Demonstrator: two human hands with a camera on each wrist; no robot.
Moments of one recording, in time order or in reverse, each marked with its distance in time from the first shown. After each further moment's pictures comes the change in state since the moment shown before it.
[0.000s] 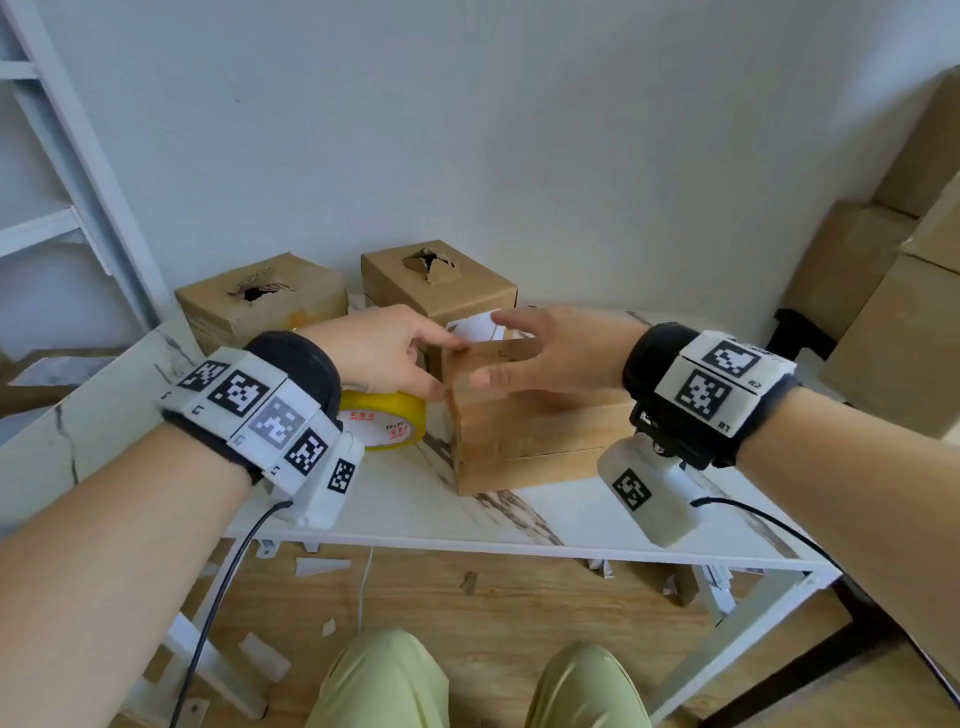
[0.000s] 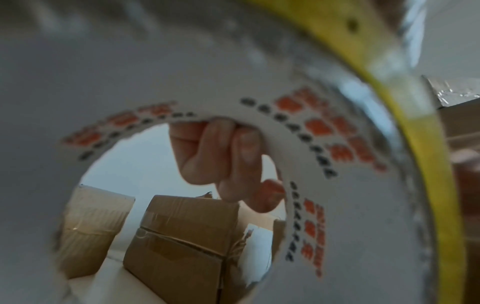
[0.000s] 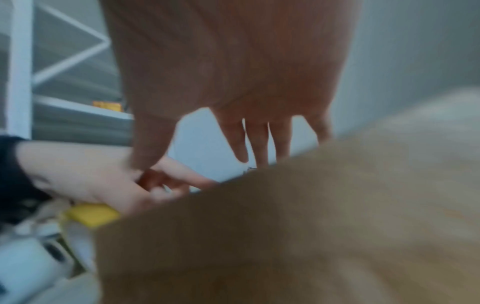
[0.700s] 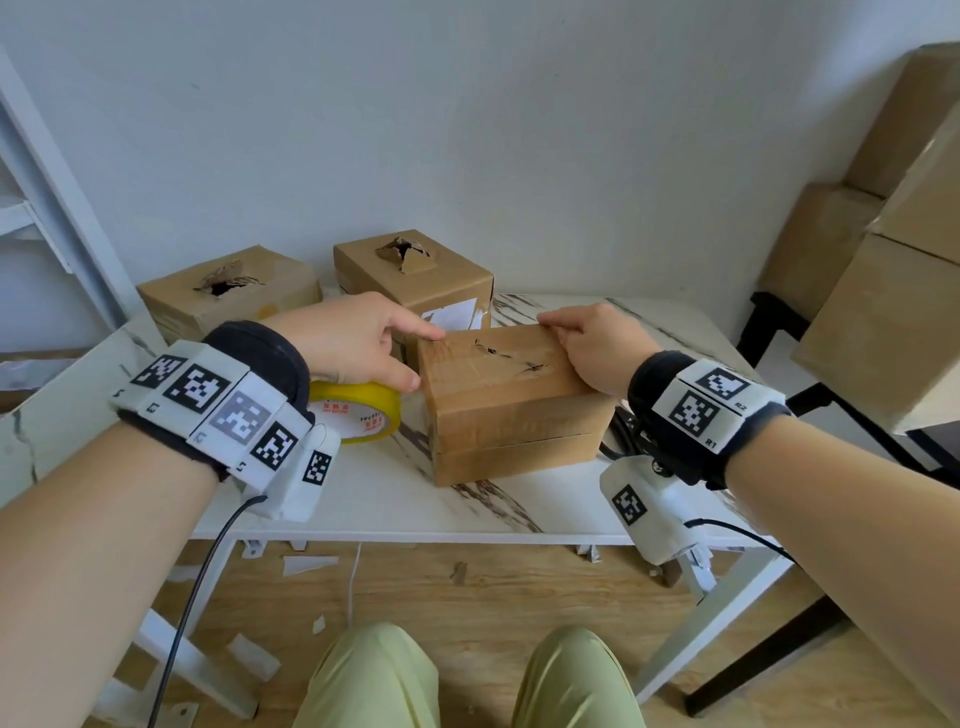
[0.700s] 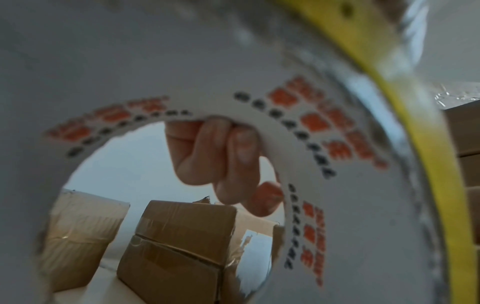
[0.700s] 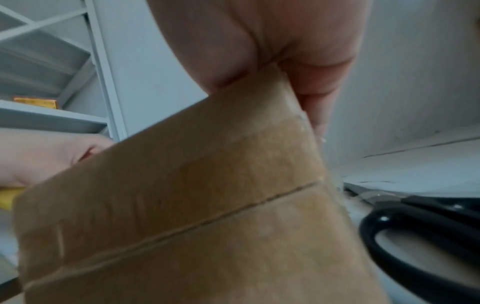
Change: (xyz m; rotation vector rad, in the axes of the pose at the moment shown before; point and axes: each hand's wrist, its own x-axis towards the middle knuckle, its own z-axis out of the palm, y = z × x) left_hand 0.004 0.000 -0.001 0.027 0.014 0.032; right_hand -0.001 0.044 0.022 0.354 0.323 0.295
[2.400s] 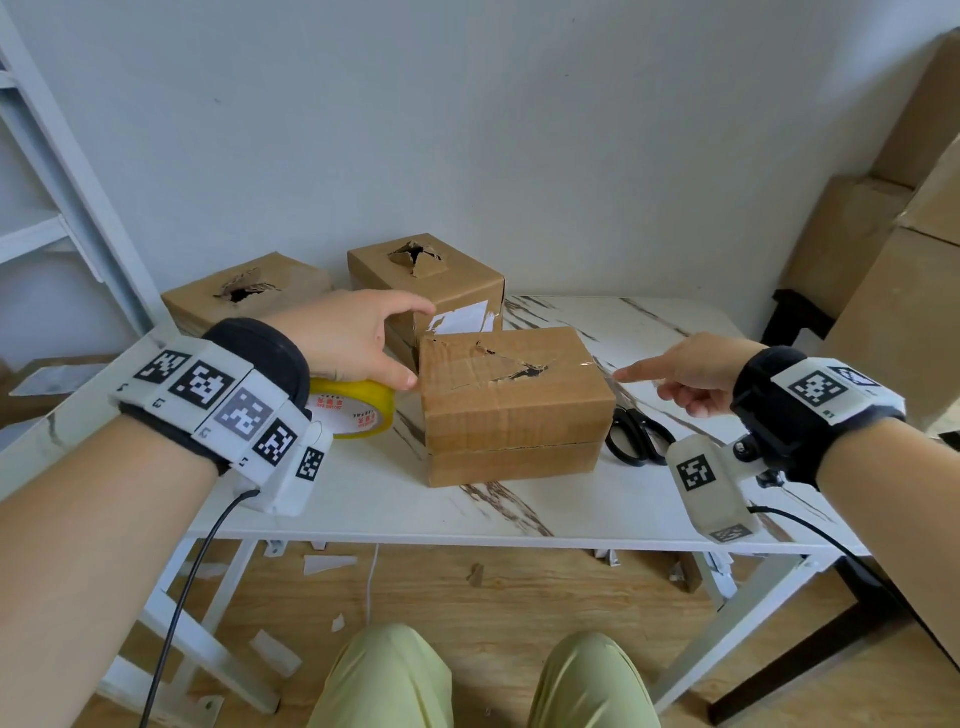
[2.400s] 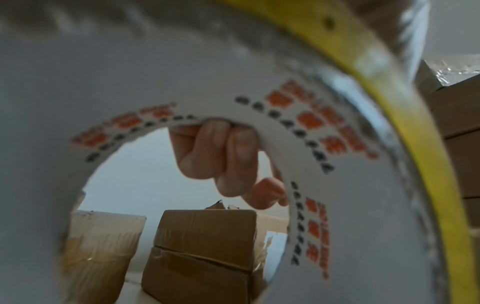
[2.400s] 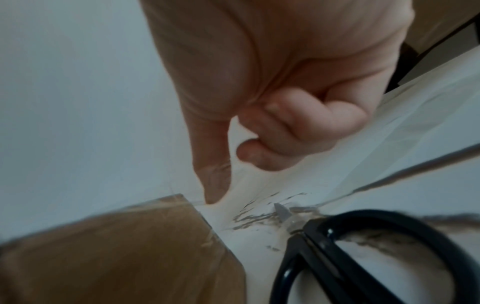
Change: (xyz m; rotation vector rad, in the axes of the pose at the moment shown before) left_hand -0.011 0.007 -0.011 0.130 0.044 -0.120; right_hand 0.010 0.067 -0.033 0.209 -0.196 0.468
